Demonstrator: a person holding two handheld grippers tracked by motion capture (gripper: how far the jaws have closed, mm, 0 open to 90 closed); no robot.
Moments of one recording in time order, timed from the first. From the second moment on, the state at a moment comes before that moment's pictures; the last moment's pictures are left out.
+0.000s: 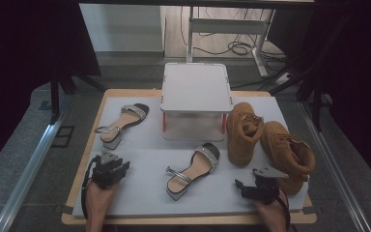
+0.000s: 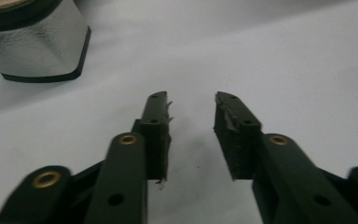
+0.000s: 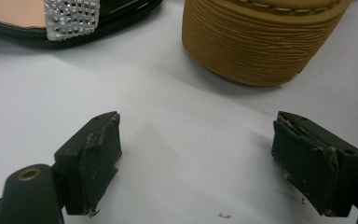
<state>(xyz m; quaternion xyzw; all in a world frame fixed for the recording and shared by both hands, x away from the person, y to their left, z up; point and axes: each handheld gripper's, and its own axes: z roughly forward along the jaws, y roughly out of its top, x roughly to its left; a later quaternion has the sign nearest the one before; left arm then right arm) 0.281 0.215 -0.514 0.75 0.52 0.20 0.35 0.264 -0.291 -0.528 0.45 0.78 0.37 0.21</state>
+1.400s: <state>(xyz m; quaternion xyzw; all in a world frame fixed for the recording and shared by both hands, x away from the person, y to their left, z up) 0.338 0.289 -0.512 0.69 0.60 0.26 0.32 0.264 -0.291 -0.528 0.45 0.78 0.37 0.21</state>
